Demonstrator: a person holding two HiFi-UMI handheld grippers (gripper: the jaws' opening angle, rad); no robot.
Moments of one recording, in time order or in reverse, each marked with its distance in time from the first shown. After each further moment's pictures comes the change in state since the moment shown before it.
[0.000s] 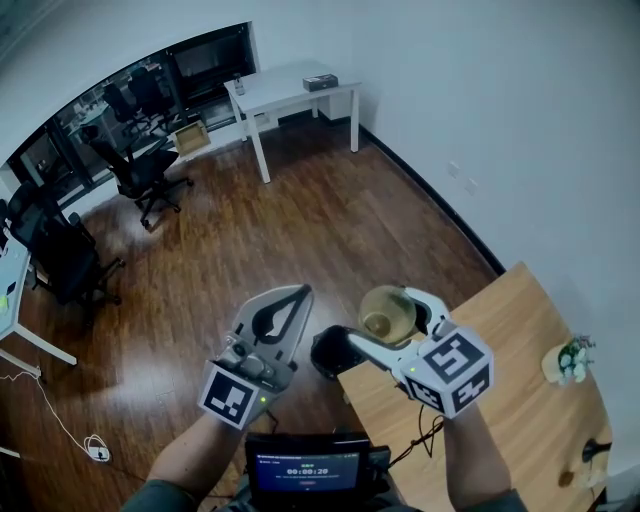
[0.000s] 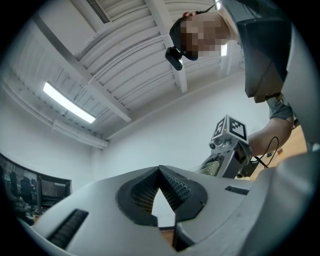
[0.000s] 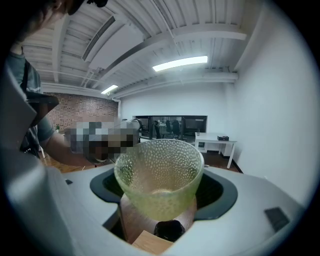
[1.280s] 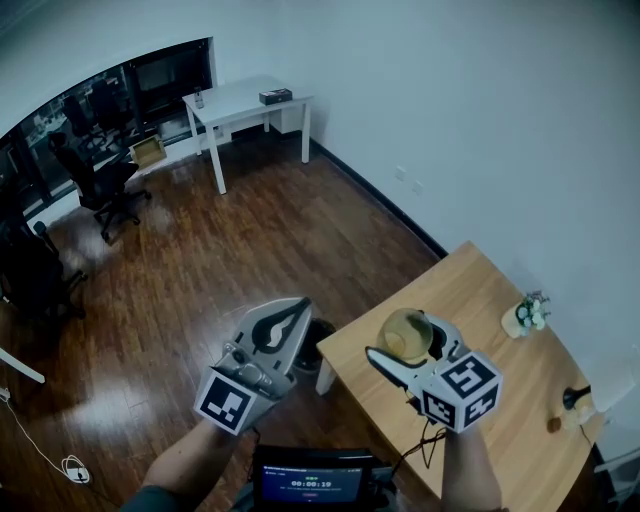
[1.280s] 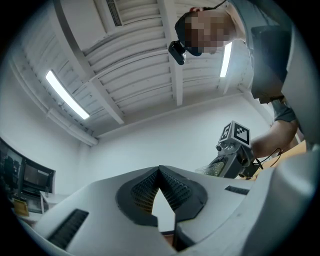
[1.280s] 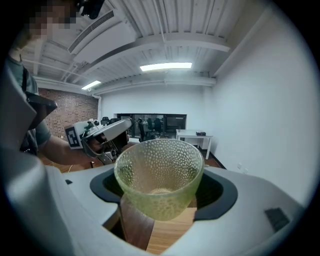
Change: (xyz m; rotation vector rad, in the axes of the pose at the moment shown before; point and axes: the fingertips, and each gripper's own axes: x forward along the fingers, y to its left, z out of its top) left arm -0.074 -0.068 0.065 -0.152 -0.086 -0.106; right arm -0.115 0.086 -0.046 0.085 0.028 -0.249
